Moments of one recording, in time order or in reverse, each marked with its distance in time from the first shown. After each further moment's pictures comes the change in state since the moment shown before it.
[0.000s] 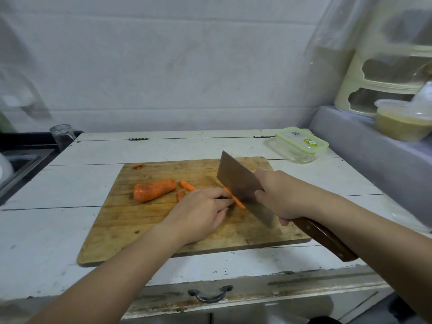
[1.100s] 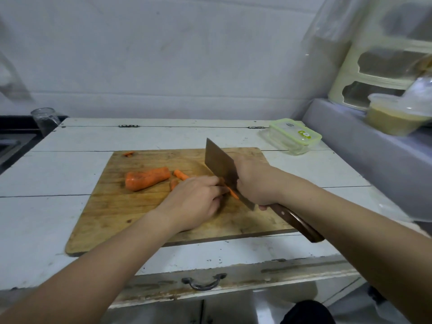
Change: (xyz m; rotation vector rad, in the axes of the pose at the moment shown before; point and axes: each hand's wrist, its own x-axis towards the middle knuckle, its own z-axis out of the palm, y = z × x) left_hand 0.005 -0.004 0.001 0.008 -0.025 0.008; right_hand 0.034 -0.018 0.015 -0.097 -0.003 0.049
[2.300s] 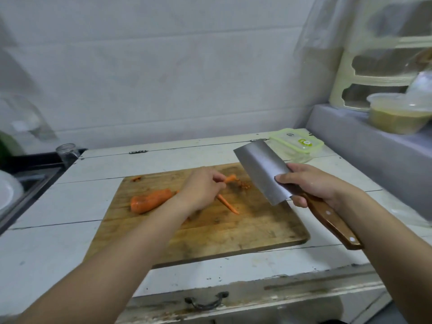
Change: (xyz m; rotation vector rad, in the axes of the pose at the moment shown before) left_hand 0.066 0.008 -0.029 -0.426 -0.016 -0.503; right_hand -0.010 0.120 -0.002 1.152 -0.024 -0.080
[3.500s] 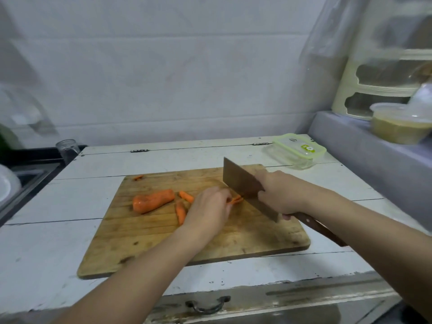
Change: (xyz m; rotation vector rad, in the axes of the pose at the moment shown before) left_hand -0.035 -0.013 0.038 0.360 0.208 0.207; right_hand 0.004 -0.043 0.059 -1.049 0.022 -0.029
